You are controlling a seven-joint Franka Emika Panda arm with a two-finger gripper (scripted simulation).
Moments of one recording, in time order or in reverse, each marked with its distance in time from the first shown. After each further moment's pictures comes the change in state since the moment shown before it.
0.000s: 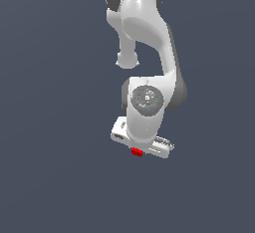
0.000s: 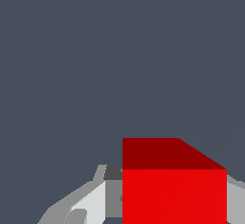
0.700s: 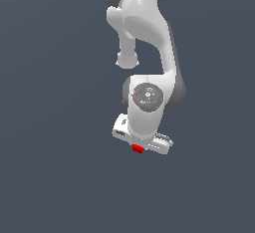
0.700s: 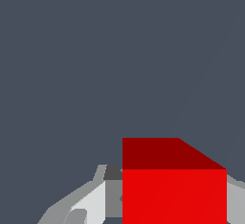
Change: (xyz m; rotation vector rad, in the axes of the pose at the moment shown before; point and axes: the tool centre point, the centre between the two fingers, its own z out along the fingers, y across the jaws) arm -0.015 0.002 0.006 0.000 -0.001 0.000
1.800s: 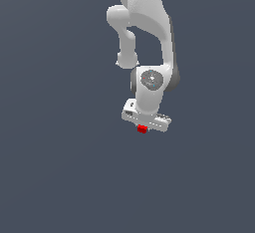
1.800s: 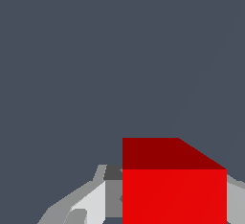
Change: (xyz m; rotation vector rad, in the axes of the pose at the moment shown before) arm -0.108 0.010 0.041 0.000 -0.001 -0.001
